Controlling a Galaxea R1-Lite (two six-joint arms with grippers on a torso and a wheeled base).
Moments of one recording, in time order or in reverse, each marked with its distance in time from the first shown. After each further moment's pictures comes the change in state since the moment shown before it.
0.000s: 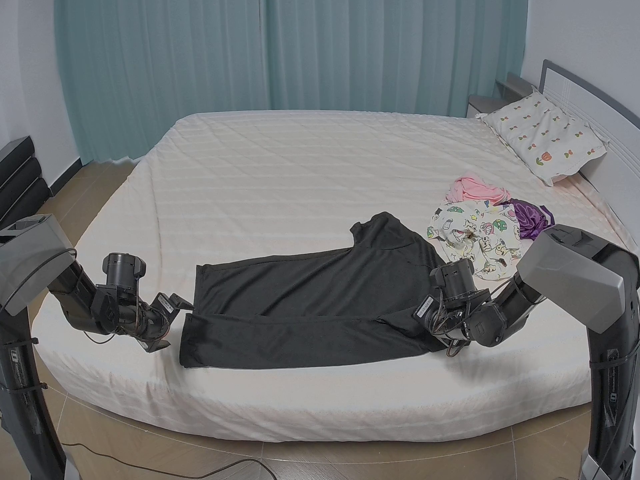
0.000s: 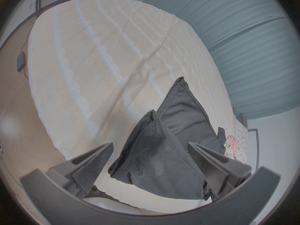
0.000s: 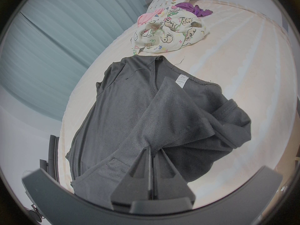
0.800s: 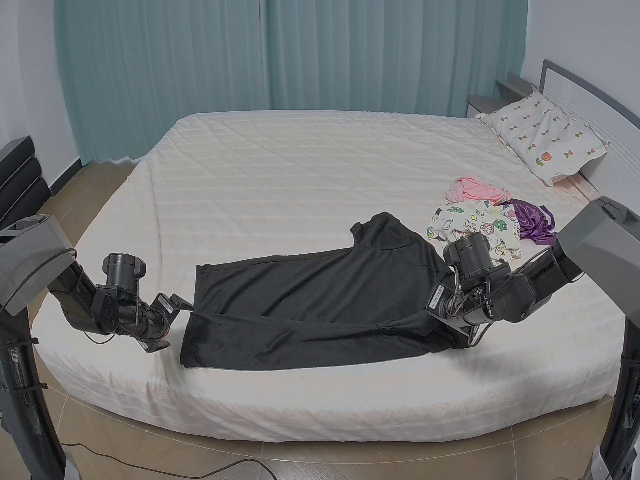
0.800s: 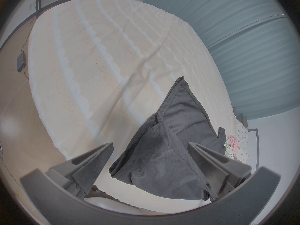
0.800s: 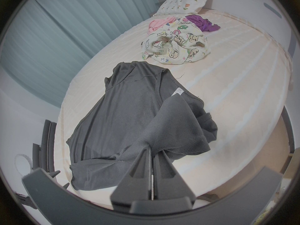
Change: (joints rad) left arm 0.000 0.000 0.002 0.000 0.001 0.001; right arm 0.011 -0.202 0.012 0.269 0.006 -0.121
